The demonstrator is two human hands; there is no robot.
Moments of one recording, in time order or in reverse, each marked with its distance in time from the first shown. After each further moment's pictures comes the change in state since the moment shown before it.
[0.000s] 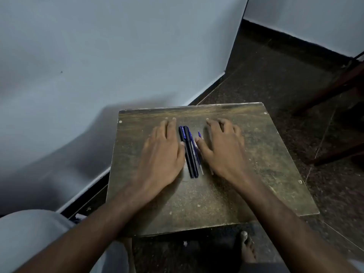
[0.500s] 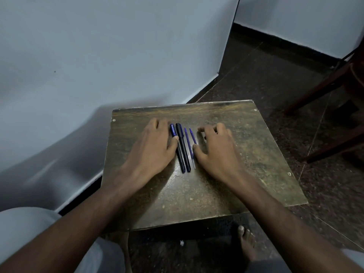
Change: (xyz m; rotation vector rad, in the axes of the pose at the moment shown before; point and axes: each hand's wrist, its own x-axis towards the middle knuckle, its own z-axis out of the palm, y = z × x) left_hand 0.009 -0.006 -0.004 -0.111 0.006 0.055; right_hand -0.016 0.011 0.003 0.079 0.030 -0.057
